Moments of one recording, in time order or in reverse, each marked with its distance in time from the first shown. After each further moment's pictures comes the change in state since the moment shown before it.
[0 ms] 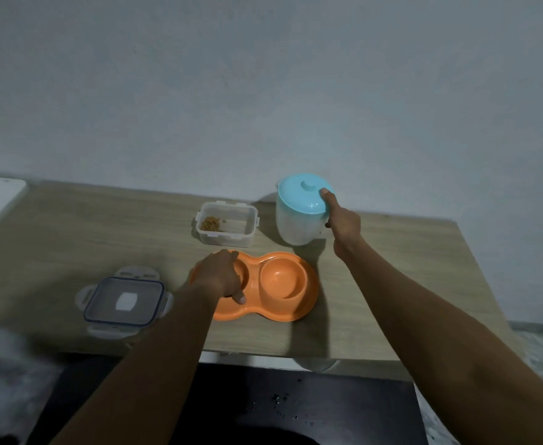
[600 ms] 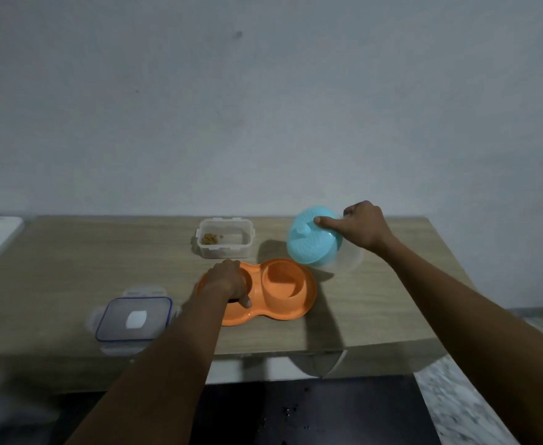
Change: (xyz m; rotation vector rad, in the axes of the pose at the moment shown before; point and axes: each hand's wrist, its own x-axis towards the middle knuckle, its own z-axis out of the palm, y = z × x) left_hand -0.012 0.001 -0.008 0.084 -0.025 0.111; right_hand -0.068 -0.043 -0.066 -0.790 -0.033 -0.449
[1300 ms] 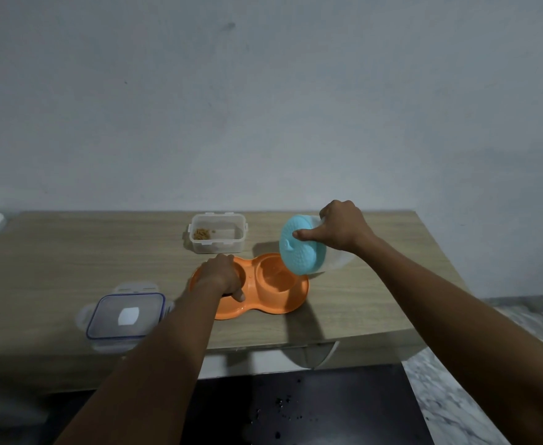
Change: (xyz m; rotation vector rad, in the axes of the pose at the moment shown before) left_hand 0.006 -0.004 0.006 -0.014 -0.003 0.007; right_hand -0.017 -0.025 0.012 -0.395 -0.096 -0.155
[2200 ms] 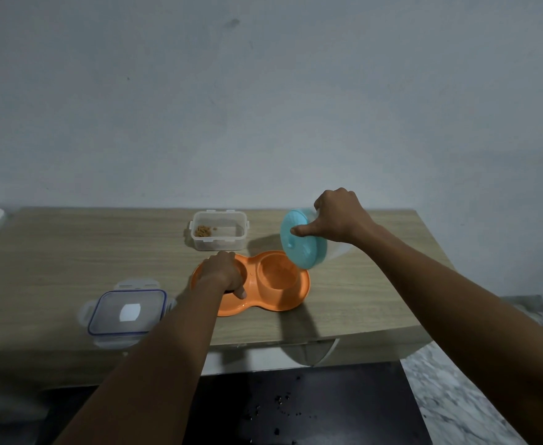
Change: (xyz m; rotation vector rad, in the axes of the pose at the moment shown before) left_hand 0.001 0.000 0.000 -0.034 0.002 -0.015; right_hand 0.007 -0.018 -0.011 -0.217 0.050 -0.119
